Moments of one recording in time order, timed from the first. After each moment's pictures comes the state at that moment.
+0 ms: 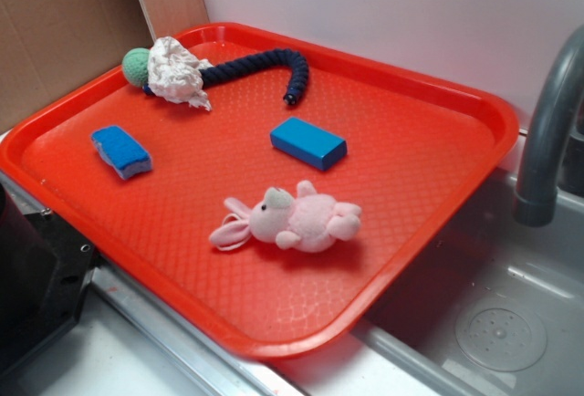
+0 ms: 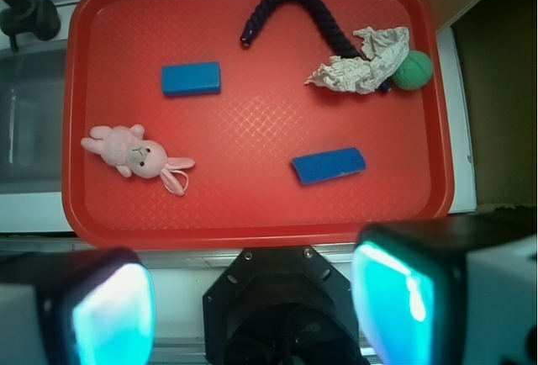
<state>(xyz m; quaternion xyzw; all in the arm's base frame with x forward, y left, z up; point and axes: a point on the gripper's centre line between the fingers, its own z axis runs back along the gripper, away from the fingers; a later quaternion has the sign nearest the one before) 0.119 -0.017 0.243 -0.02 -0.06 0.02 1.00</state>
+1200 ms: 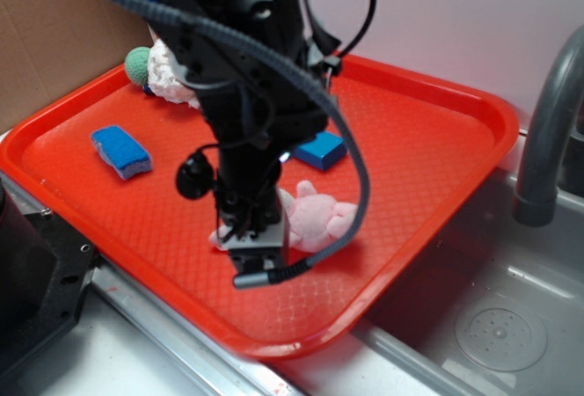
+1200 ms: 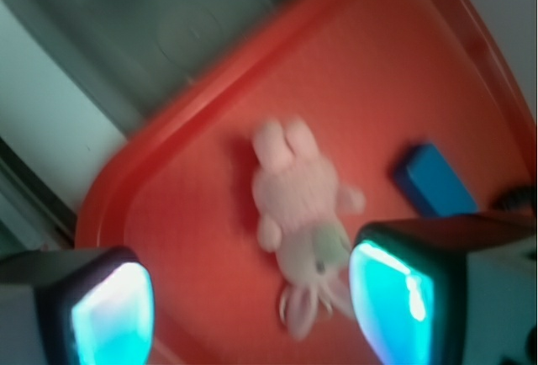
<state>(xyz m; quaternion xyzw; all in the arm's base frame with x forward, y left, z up) 0.156 -0.165 0.093 0.08 -0.08 -0.42 0.90</state>
